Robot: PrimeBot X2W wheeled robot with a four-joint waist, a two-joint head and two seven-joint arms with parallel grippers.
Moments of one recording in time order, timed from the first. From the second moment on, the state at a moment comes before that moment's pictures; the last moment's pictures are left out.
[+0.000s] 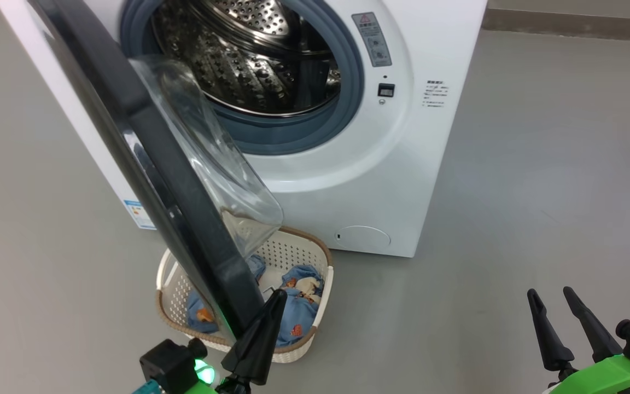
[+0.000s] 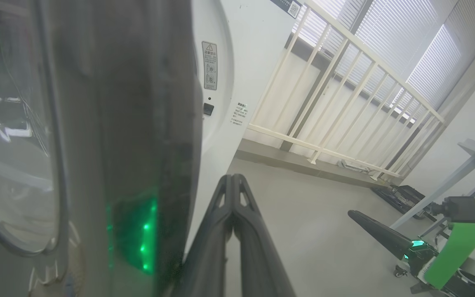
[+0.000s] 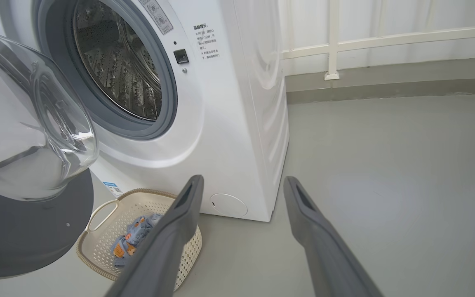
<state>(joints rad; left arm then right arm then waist) -0.05 0.04 -0.40 0.06 -0.52 -0.15 -0.25 -0.02 -0.28 0.05 0.27 0.49 0.13 -0.25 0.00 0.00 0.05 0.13</state>
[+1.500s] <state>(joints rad) 0.07 0.04 -0.01 -0.02 -0.45 -0.01 -0.26 -0.04 -0.29 0.08 0.25 0.49 0.13 -0.25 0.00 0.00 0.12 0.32</state>
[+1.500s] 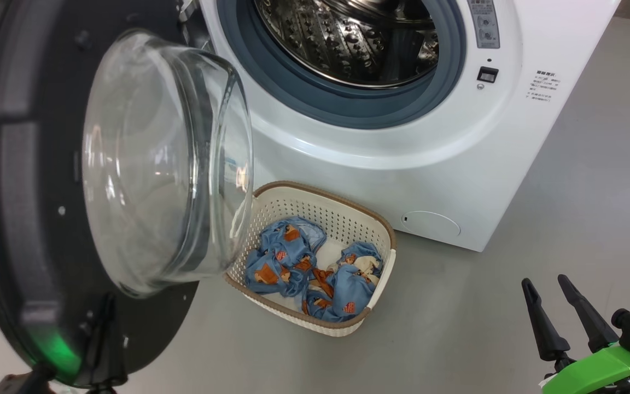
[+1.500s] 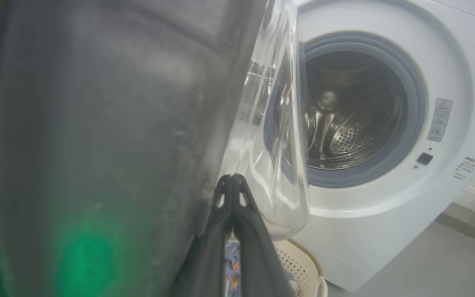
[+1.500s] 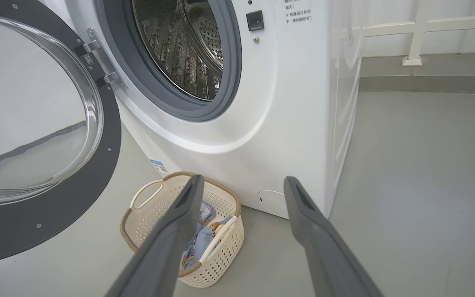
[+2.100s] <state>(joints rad) -0.08 0.06 0.30 0.14 -0.38 -0.02 -0.26 -0.05 -0.30 0.08 0.25 0.49 0.13 -0.25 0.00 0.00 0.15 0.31</state>
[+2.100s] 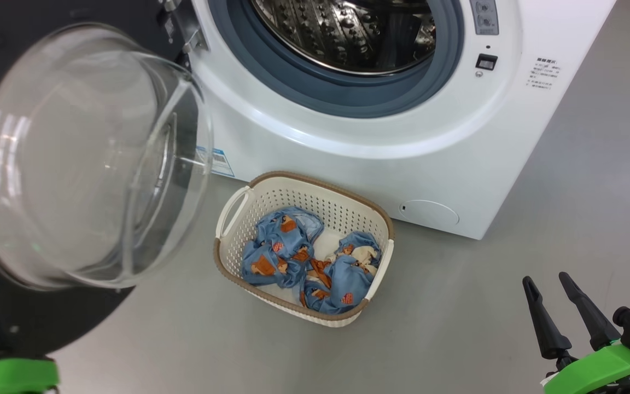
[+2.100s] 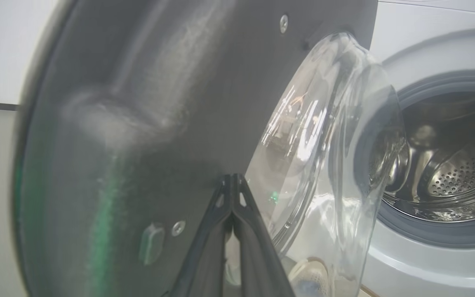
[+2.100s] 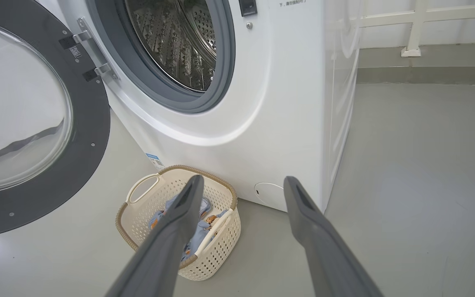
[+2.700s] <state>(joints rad) -0.35 0.17 0.59 0.44 -0.28 -0.09 -0.26 -0.12 -0.34 0.09 0.23 0.49 0.13 -0.25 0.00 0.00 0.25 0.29</state>
